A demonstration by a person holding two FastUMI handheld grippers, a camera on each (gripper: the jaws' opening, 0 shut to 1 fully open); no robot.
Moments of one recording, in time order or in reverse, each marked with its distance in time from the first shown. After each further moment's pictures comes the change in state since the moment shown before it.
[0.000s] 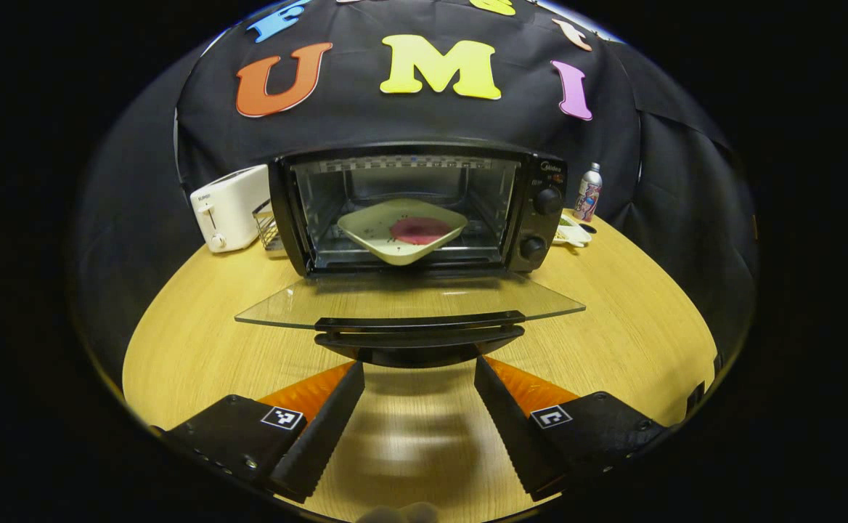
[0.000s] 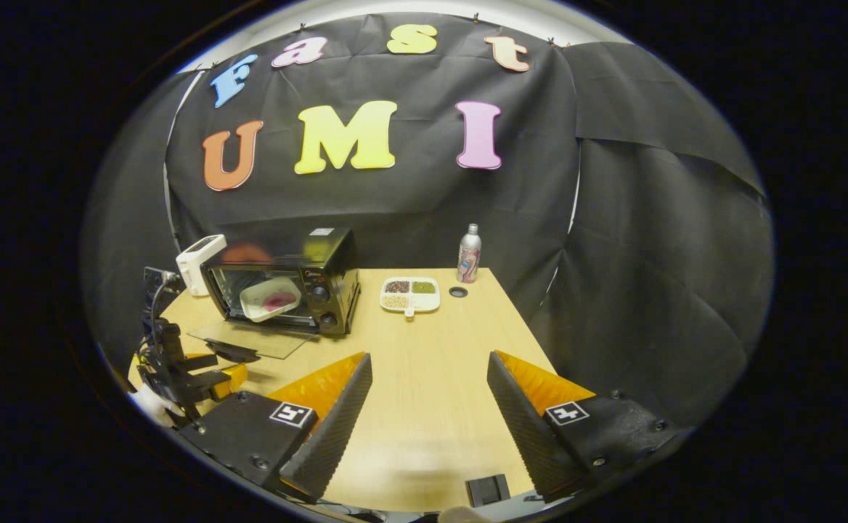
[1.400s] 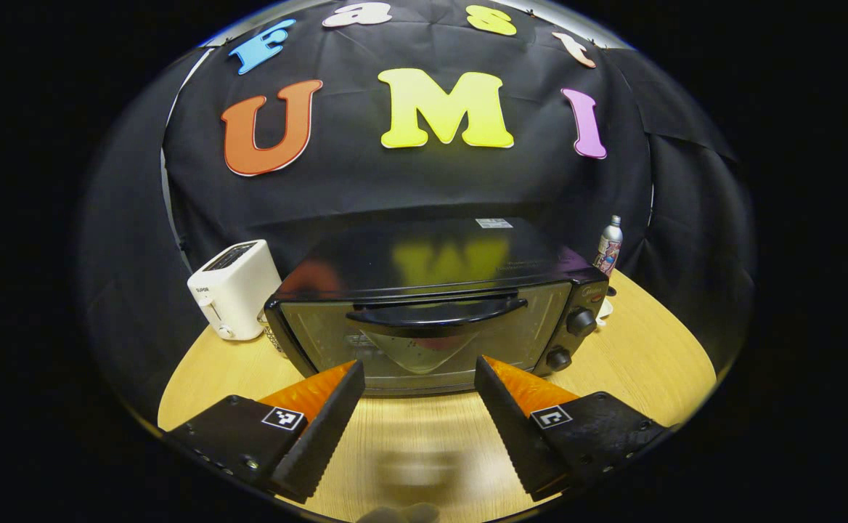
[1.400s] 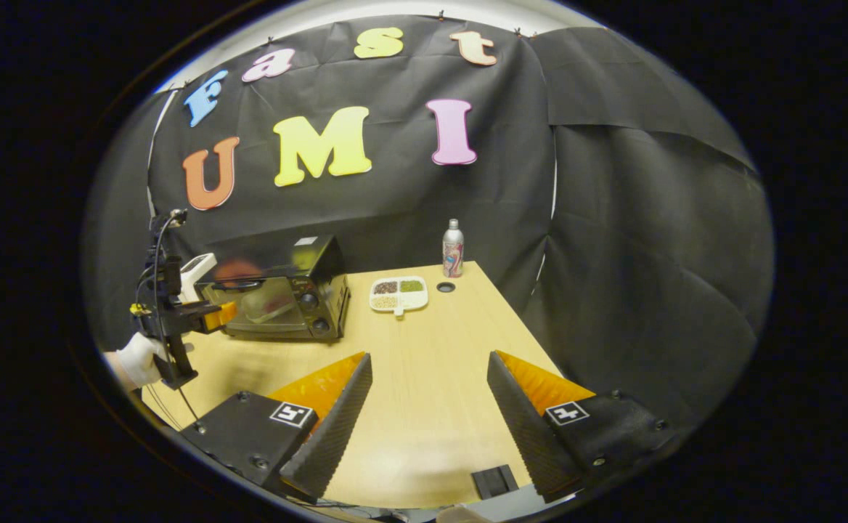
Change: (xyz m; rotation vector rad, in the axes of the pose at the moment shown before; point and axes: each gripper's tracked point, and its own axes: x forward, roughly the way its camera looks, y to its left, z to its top) left arm 0.031 0.025 0.132 0.041 -0.153 0.044; right arm -0.016 -0.019 0.001 0.097 -0.006 -0.035
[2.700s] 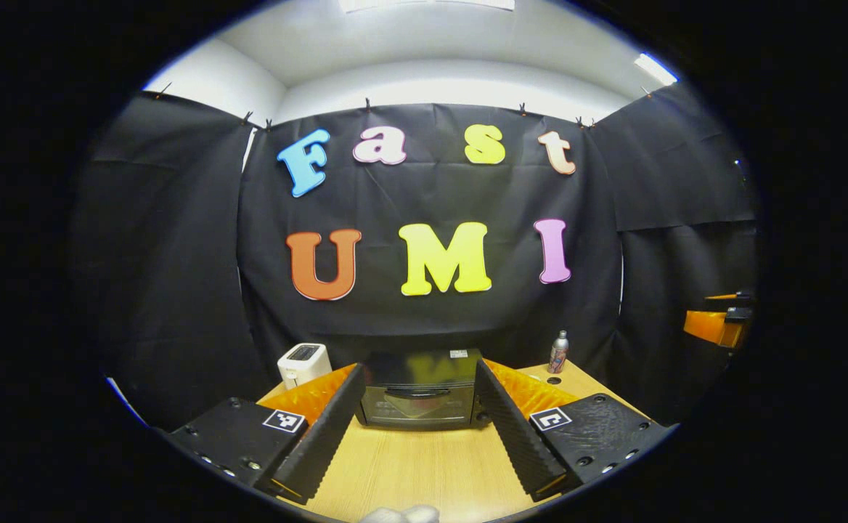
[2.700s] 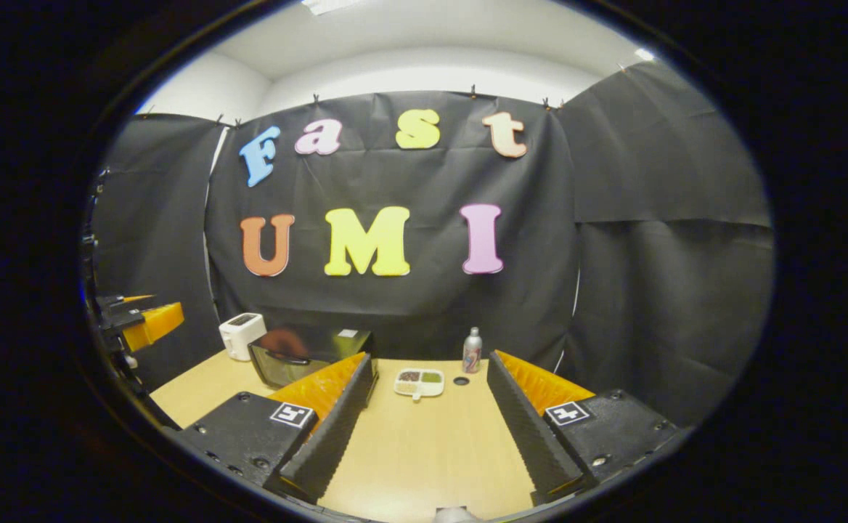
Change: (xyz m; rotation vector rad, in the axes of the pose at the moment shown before) left arm -0.323 -0.049 0.133 -0.018 -0.443 0.111; right arm -0.126 -0.029 0.135 -0.102 -0.378 0.187
